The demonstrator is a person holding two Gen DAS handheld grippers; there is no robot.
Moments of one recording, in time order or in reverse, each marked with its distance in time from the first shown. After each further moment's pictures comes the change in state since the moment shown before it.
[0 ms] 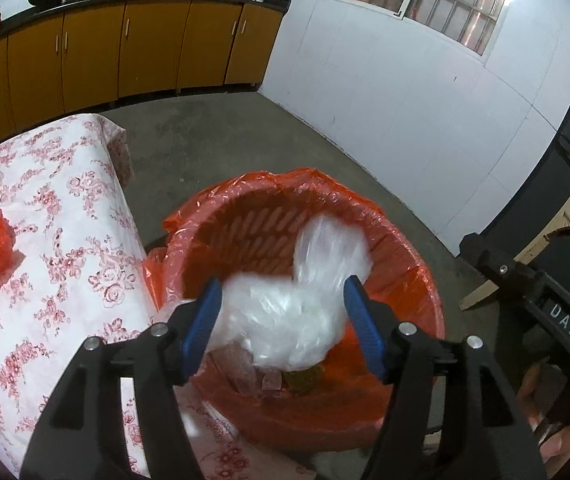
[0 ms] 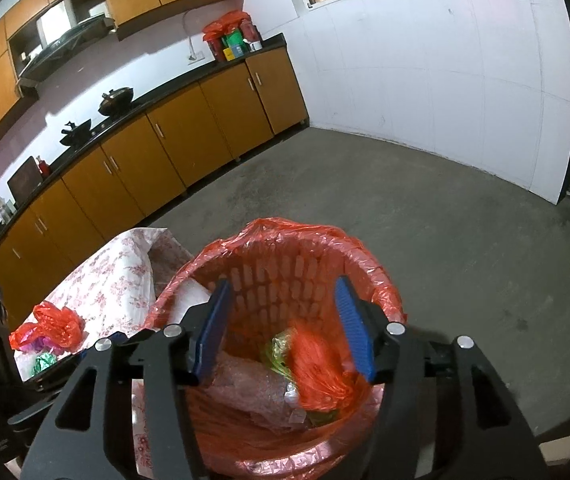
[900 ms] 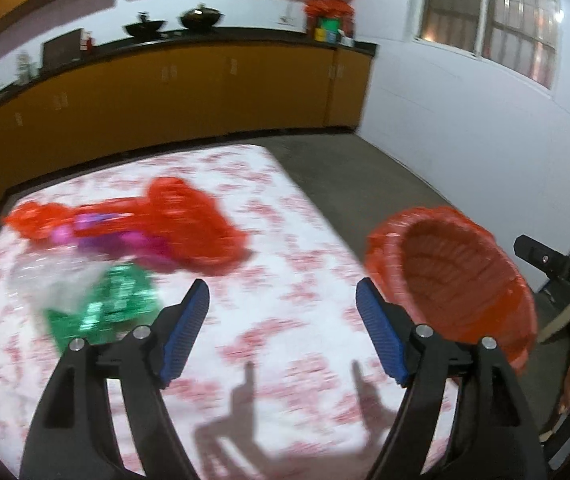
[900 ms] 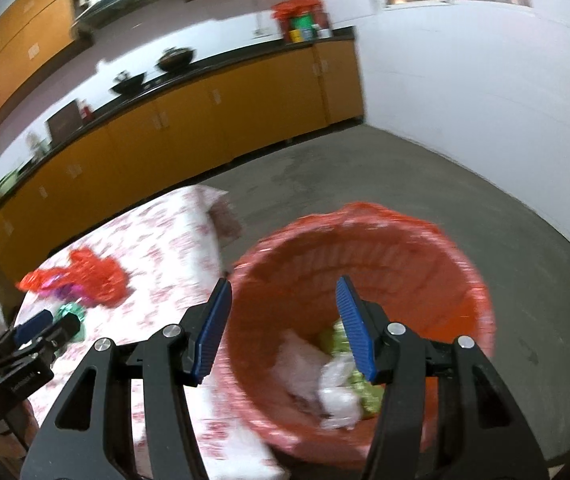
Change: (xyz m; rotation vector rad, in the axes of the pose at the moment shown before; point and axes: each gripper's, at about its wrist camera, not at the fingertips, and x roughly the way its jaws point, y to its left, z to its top) left arm -0.127 0.118 -0.039 -0.069 -0.172 0.364; right arm 0.009 0.110 -0.023 -0.226 0.060 0.118
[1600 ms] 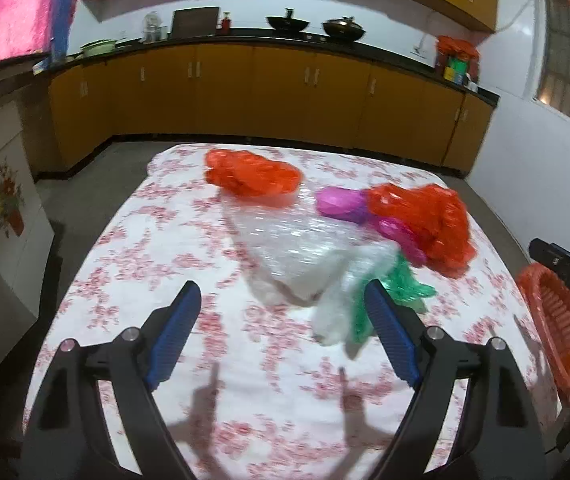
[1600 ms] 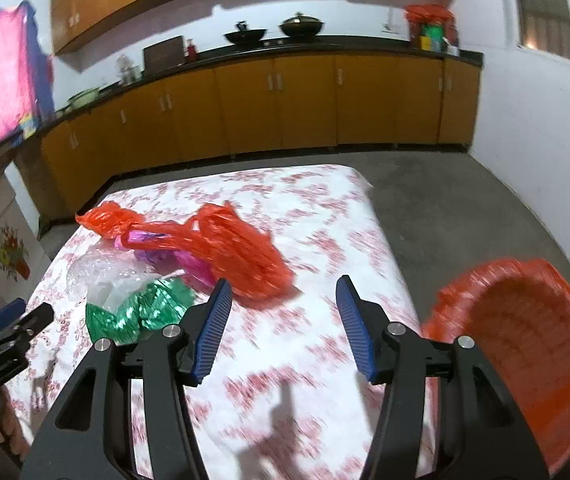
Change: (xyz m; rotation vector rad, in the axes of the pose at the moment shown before) left arm -0.062 0.186 -0.045 -0.282 -0.050 0.302; right arm 0.068 0.183 -0.008 -0.320 0.049 0.215
